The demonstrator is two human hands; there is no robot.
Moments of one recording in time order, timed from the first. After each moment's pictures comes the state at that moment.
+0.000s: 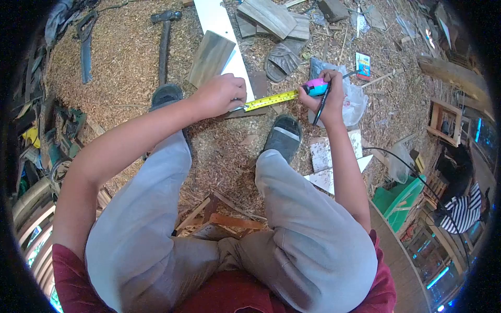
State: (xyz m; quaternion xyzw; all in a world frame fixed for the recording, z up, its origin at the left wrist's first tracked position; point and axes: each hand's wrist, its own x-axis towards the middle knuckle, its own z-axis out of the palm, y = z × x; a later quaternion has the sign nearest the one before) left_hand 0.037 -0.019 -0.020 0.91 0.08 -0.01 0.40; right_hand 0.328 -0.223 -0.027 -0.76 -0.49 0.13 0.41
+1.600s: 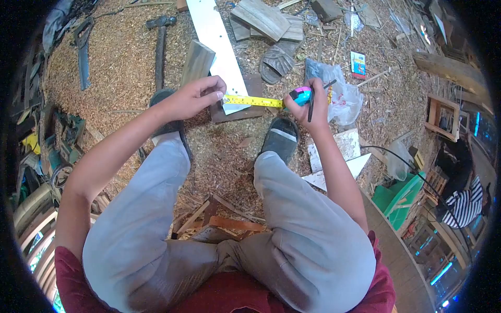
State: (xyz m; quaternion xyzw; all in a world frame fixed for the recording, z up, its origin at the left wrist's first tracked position) left_hand 0.002 0.011 0.006 0.70 0.16 -0.06 0.69; right_hand 0.290 -0.227 -0.013 -0.81 -0.44 0.18 0.33
